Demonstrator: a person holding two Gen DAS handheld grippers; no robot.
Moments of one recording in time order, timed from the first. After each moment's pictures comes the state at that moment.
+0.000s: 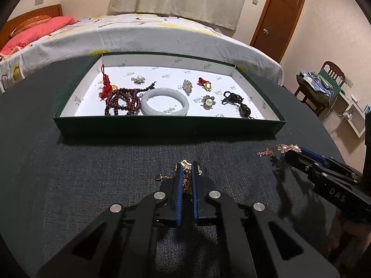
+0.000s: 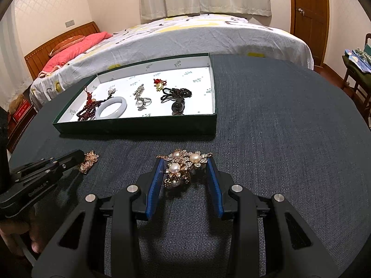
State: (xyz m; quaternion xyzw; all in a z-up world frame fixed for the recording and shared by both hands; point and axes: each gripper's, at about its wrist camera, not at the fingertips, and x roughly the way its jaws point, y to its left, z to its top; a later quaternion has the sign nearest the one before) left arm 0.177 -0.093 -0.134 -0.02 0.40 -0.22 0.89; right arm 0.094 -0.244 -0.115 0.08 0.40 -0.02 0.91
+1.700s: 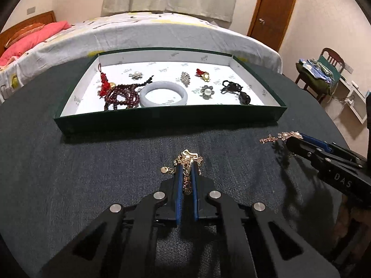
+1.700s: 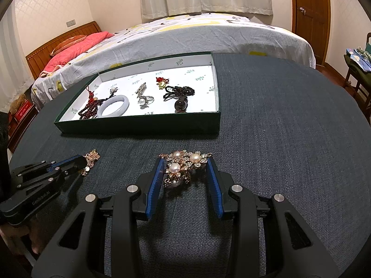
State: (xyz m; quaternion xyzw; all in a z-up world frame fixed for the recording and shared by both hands) left arm 0.173 -0.096 -0.139 0.01 0.41 -0.22 0.88; right arm 0.095 -0.239 -0.113 0.08 0.40 -0.02 0.91
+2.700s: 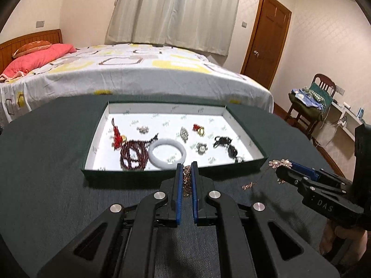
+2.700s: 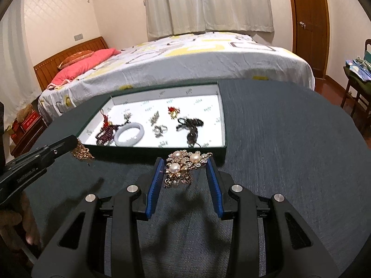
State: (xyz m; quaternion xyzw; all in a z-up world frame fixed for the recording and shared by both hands) left arm 0.169 -0.078 -0.070 -0.03 0.32 -0.23 0.92; right arm 0.083 -0.232 -0.072 0.08 0.34 0.00 0.94
